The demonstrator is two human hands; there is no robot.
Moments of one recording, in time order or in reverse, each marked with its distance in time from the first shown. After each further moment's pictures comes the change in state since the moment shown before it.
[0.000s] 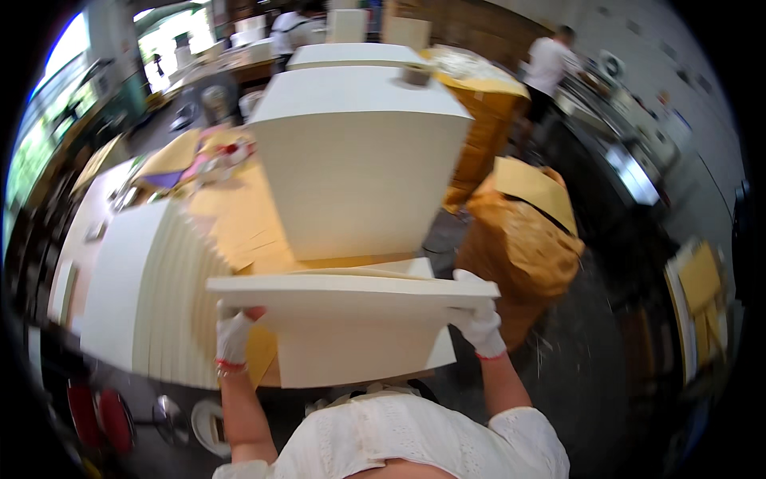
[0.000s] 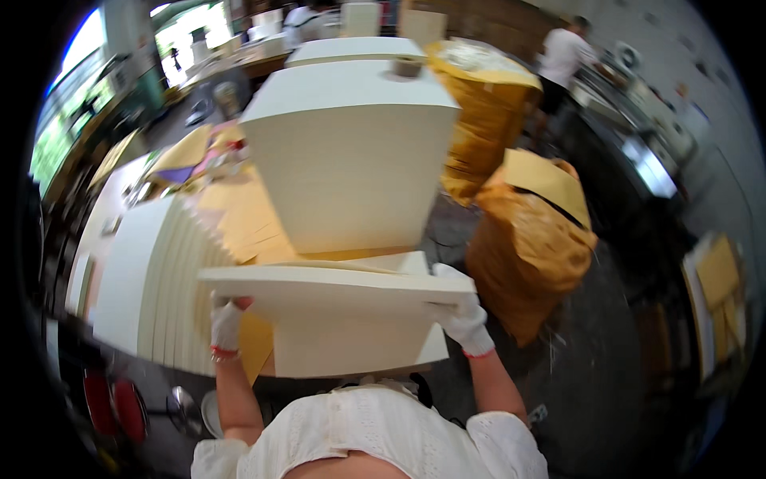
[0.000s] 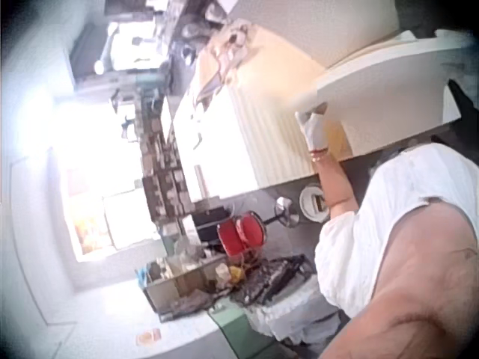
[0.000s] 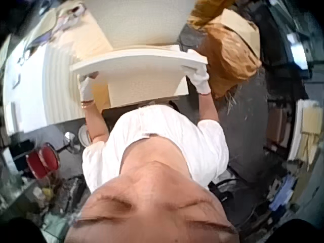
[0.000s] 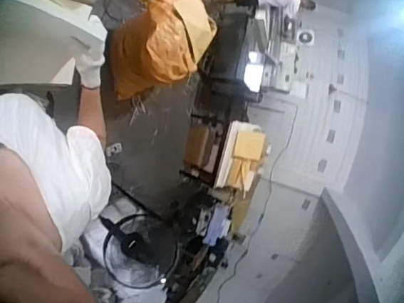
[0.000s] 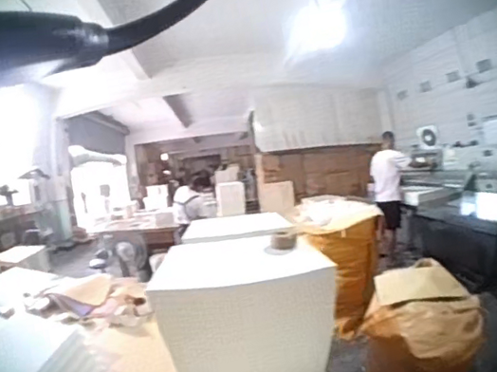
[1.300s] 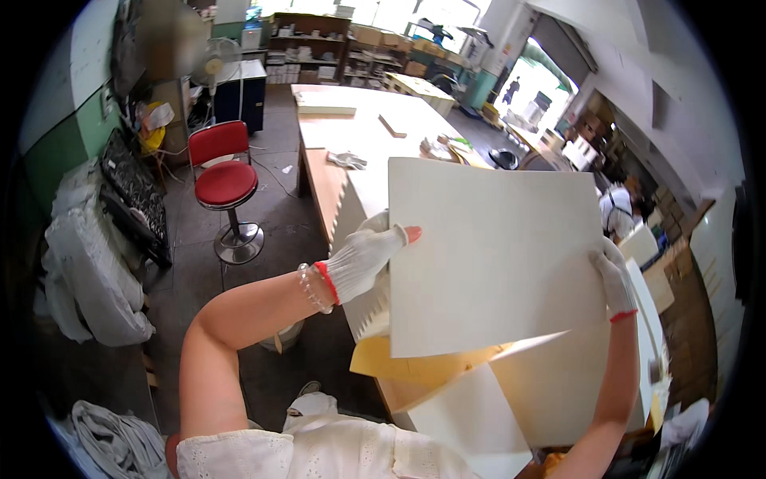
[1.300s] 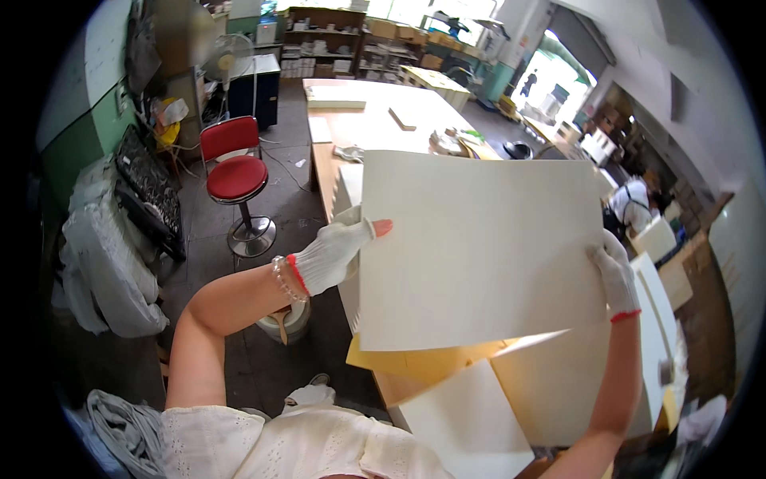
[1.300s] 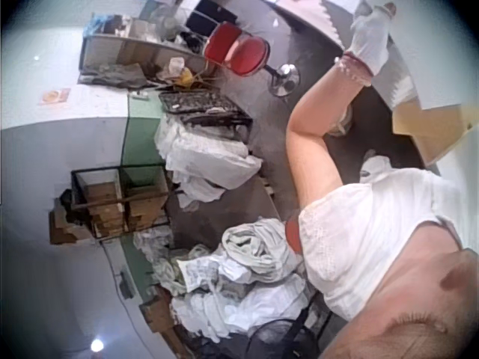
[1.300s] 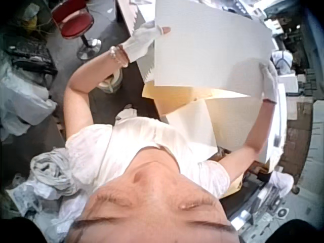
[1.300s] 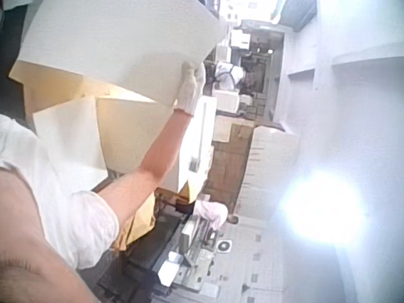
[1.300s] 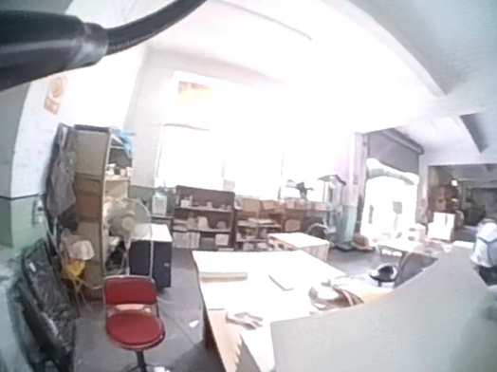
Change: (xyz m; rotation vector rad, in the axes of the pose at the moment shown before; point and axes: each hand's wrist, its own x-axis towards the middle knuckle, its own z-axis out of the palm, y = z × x) left_hand -0.102 0.206 -0.169 -0.370 0.402 0.097; right_hand 0.351 -0.160 0.329 0.187 -0.961 -0.051
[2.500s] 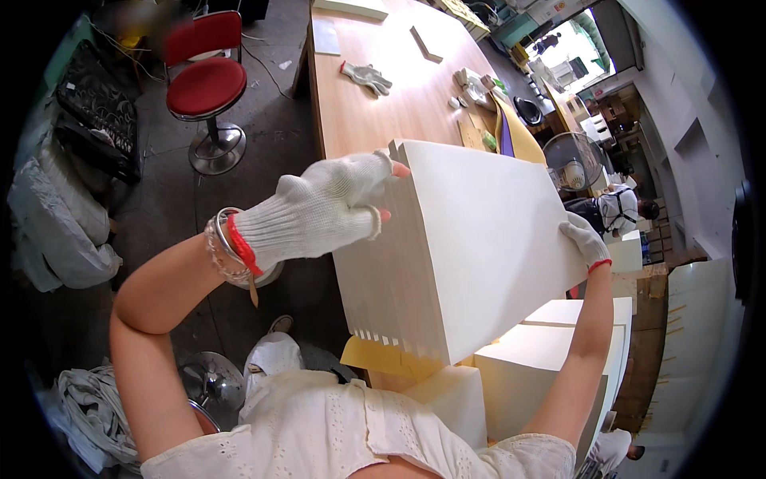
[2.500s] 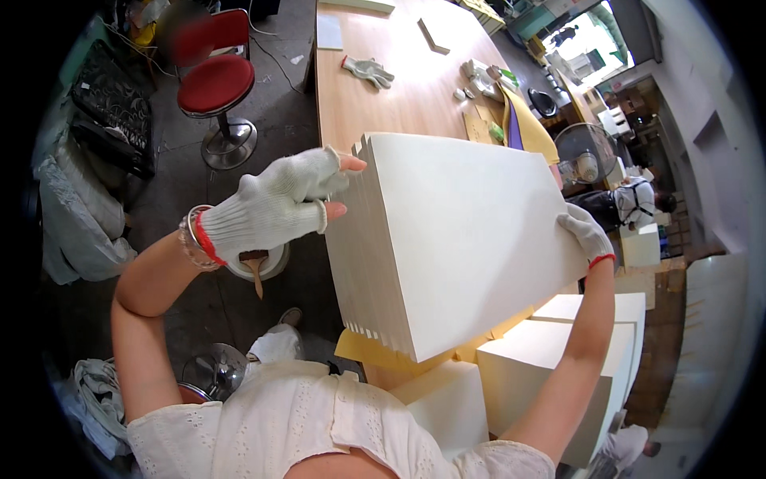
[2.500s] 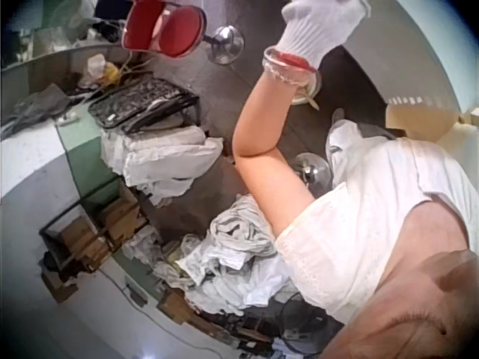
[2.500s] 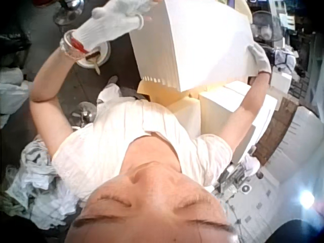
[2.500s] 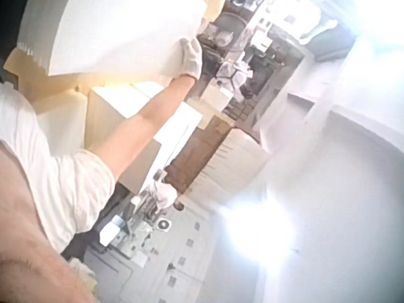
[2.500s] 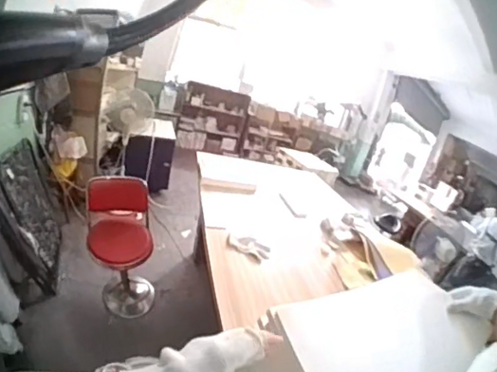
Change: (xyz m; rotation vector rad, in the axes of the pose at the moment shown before) left_hand 0.056 0.069 -0.154 0.850 -0.037 0.097; right_hand 0.240 0.124 0.106 -0.189 -0.468 0.441
